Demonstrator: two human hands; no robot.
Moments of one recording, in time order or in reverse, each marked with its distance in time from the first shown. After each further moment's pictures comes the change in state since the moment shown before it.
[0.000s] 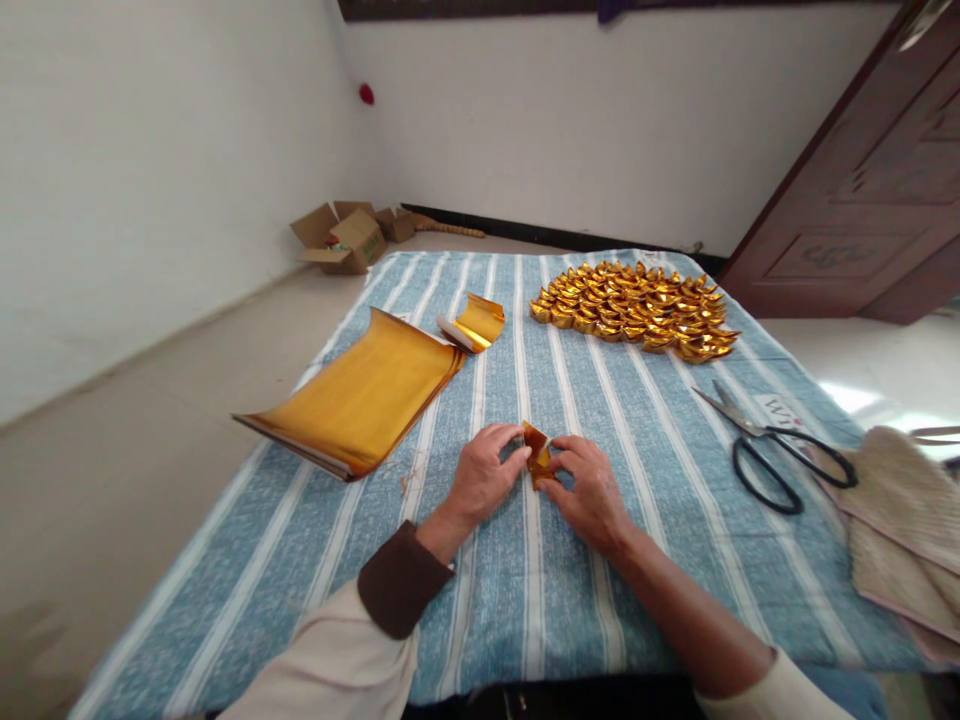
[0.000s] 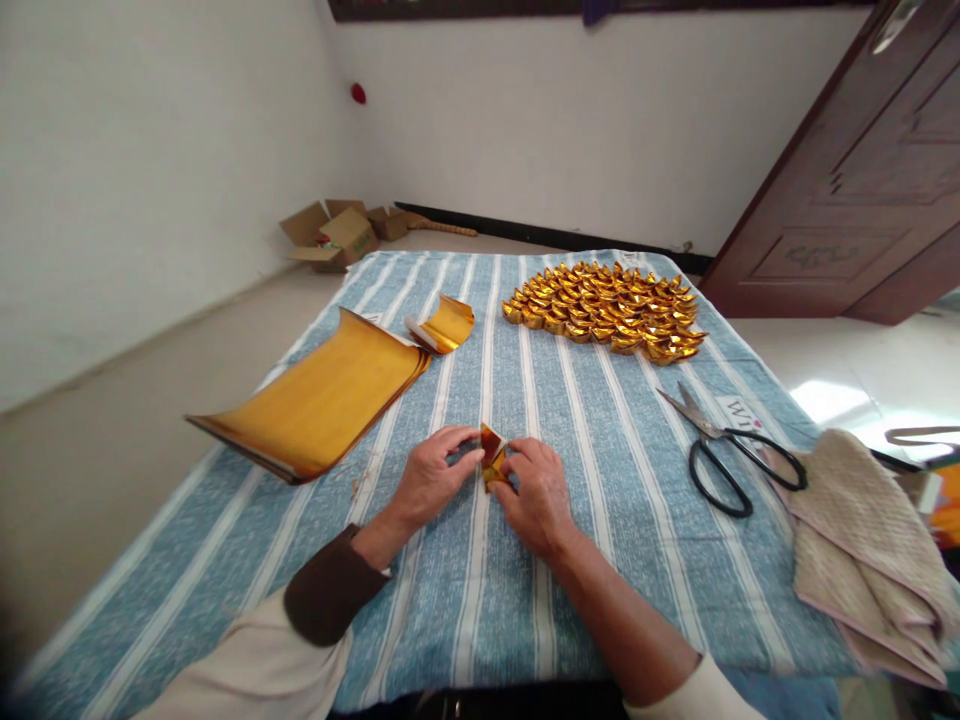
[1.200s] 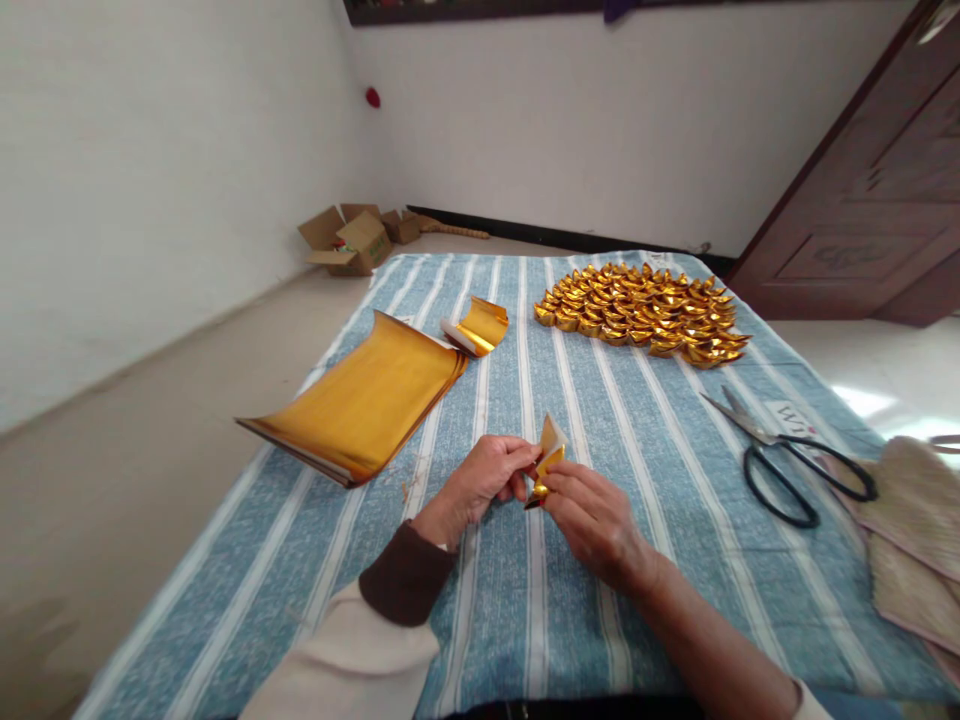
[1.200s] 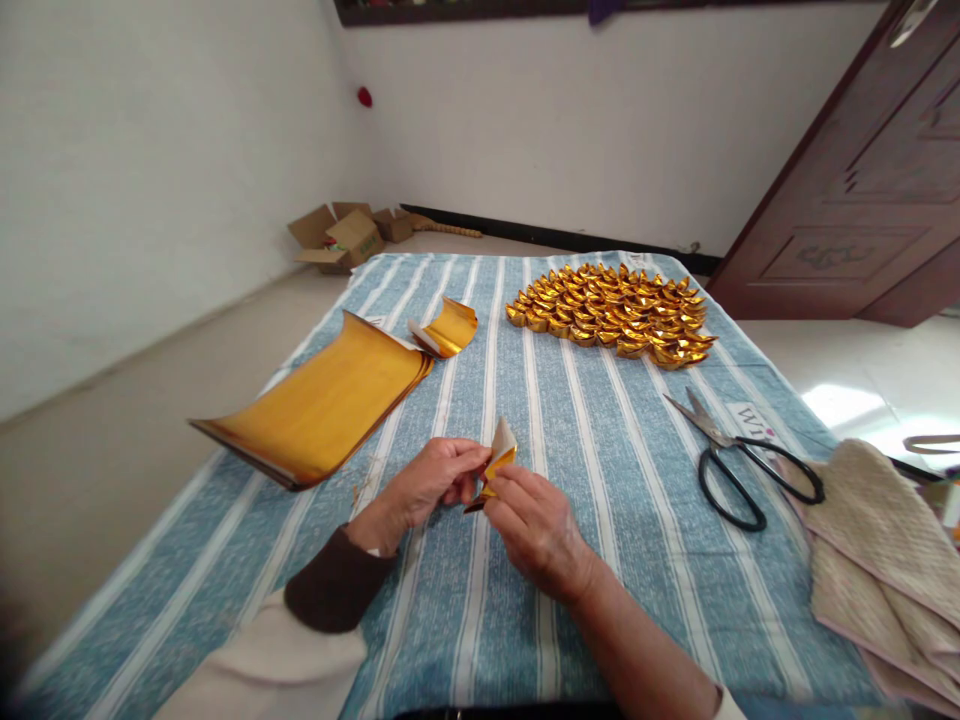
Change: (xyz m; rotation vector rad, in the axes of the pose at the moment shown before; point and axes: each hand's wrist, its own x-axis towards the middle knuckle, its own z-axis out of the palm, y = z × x) left_hand 0.017 0.022 -0.012 -0.669 -0.417 -0.691; right_hand 0.004 -0.020 -0.025 0.075 0.020 -0.566
